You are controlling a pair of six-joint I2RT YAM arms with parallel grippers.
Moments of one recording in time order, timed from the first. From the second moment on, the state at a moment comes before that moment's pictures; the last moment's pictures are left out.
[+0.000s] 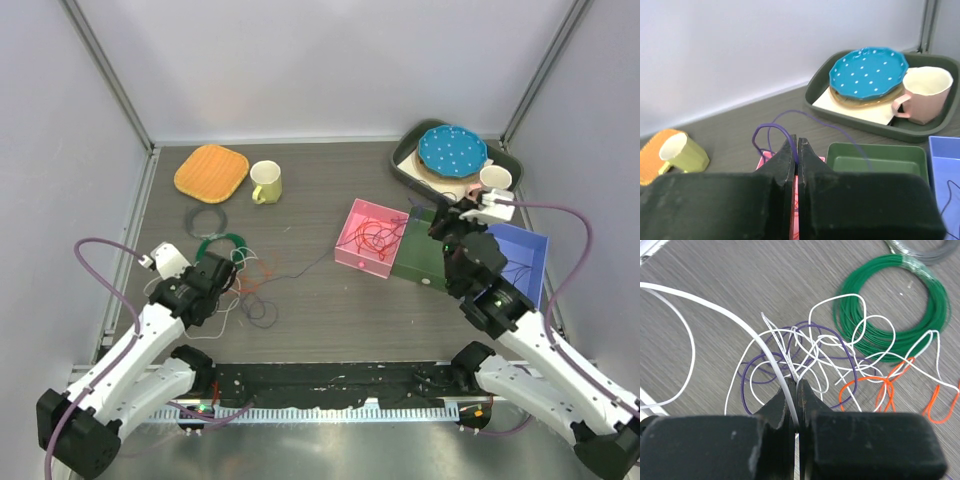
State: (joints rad) left arm -0.49 0.81 0.64 -0.98 -0.81 -1.16; right arm 0.65 0.75 0.72 0.06 0.75 0.30
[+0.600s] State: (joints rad) left arm -0.45 0.72 0.58 -0.74 -0.58 -0.98; right arm 0.65 0.95 1.13 -0.06 0.29 0.24
